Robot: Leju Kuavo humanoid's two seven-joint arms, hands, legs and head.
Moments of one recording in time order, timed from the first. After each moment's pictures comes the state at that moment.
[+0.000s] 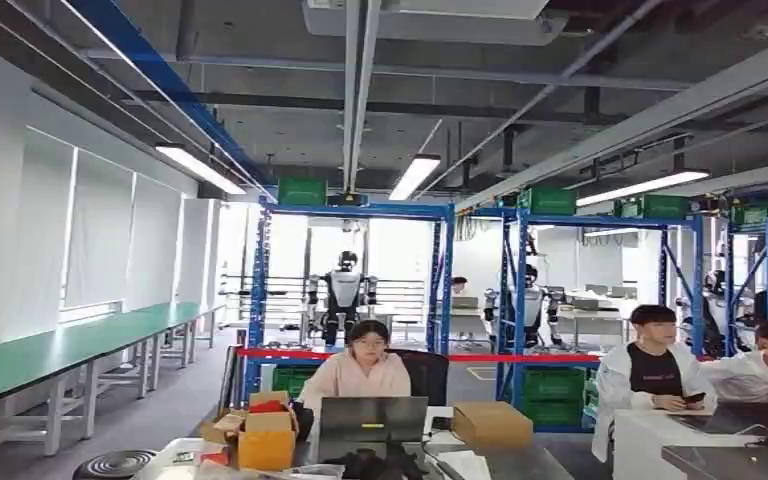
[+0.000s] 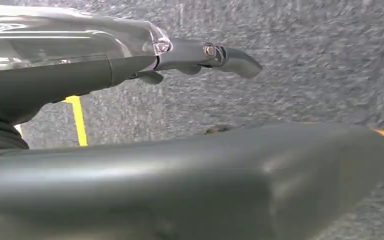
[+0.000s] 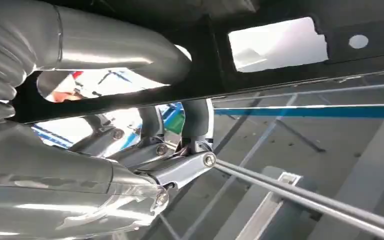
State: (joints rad) left arm -0.09 -0.07 1.36 -0.25 -1.16 -0.04 -0.29; right arm -0.17 -0.02 0.32 -2.17 0.52 -0.07 -0.53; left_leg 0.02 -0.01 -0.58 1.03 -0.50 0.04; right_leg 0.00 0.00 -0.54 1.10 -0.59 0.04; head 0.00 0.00
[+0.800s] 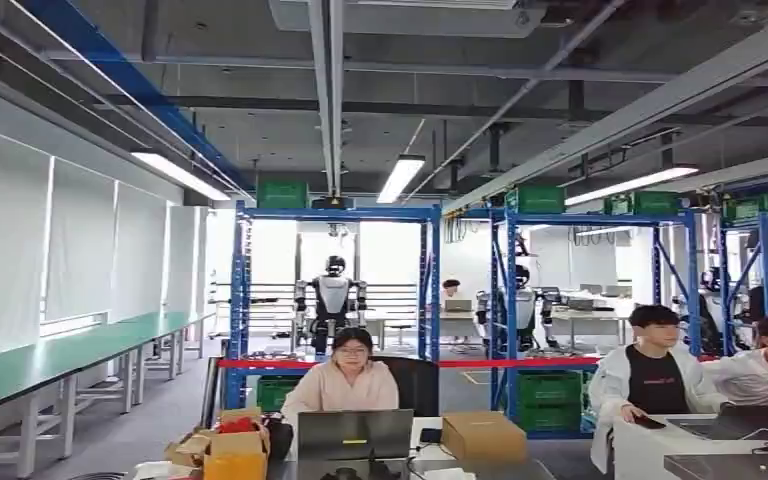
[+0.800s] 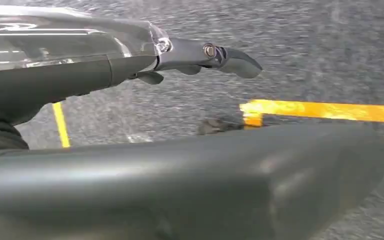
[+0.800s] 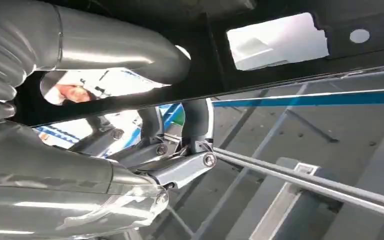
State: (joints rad) left arm -0.09 -0.07 1.36 -0.25 -1.16 -0.04 -0.29; right arm -0.15 -0.01 0.31 -2.16 0.51 -0.06 -0.54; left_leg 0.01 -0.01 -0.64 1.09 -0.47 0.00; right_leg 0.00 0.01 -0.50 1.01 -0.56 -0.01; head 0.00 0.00
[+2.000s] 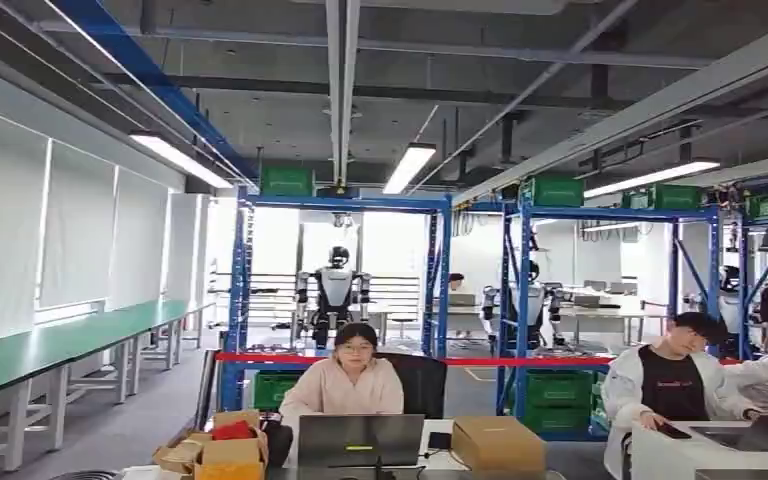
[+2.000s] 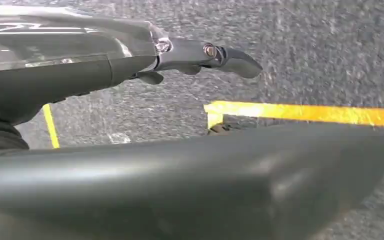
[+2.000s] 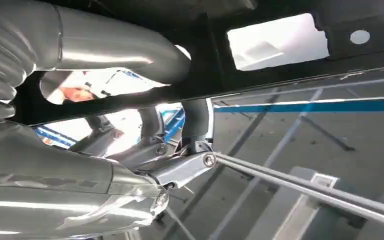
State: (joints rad) left arm -0.09 -0.07 1.36 -0.25 -1.16 -0.03 -0.29; right arm -0.15 -0.01 0.31 -2.17 0.51 -0.07 -0.54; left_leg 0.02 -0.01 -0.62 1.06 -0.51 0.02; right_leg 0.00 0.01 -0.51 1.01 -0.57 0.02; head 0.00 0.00
